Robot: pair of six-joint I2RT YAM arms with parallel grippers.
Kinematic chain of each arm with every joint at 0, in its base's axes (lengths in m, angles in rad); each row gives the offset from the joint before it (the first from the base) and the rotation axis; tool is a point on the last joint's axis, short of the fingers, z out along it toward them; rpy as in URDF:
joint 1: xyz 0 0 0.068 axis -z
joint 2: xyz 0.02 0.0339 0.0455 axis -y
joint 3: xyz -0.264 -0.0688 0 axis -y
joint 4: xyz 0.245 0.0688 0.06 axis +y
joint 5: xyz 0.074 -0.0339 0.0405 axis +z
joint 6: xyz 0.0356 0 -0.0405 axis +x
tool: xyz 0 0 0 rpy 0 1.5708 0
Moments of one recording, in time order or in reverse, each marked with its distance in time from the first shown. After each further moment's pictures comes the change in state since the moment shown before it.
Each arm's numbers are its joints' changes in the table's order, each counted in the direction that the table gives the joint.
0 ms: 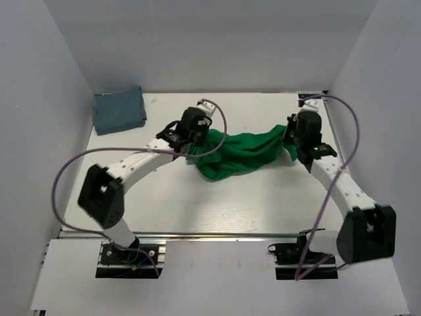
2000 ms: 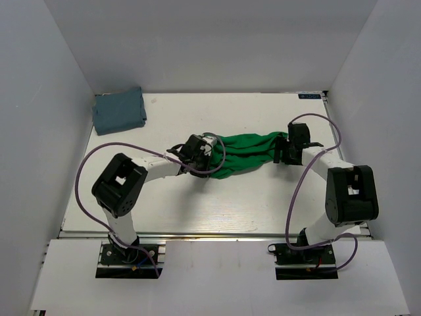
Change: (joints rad) left arm -0.017 -0.241 -0.275 -0.122 -0.380 -0.232; right arm 0.068 -0.391 -0.038 0.154 -0.002 -0.090
